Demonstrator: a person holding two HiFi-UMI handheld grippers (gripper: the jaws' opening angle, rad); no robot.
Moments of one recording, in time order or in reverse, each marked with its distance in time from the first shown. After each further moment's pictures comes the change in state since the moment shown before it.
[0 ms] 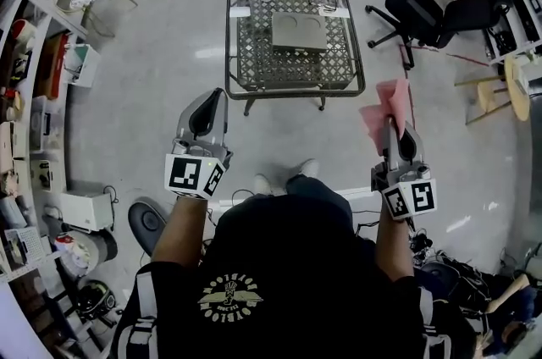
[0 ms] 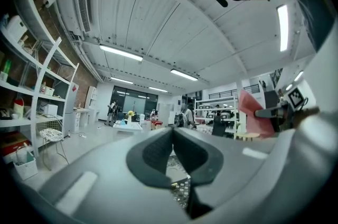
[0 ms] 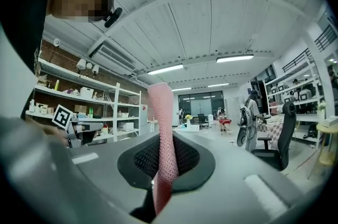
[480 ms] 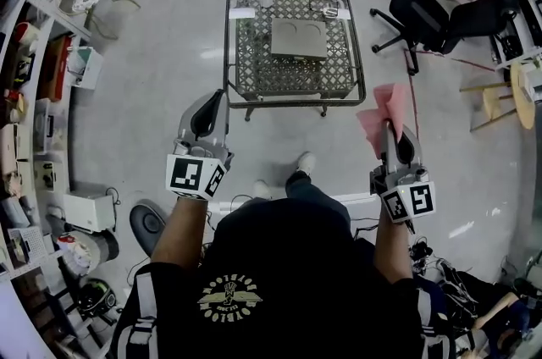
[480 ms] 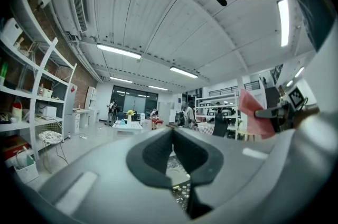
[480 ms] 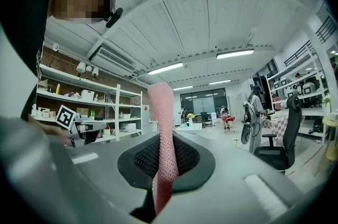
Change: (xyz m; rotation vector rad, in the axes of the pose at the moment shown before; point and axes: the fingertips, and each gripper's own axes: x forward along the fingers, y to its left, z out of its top) left arm 0.045 -0.005 -0.008 0.021 0.026 0.005; right arm 0.029 -0.031 -0.014 0.036 0.010 0.035
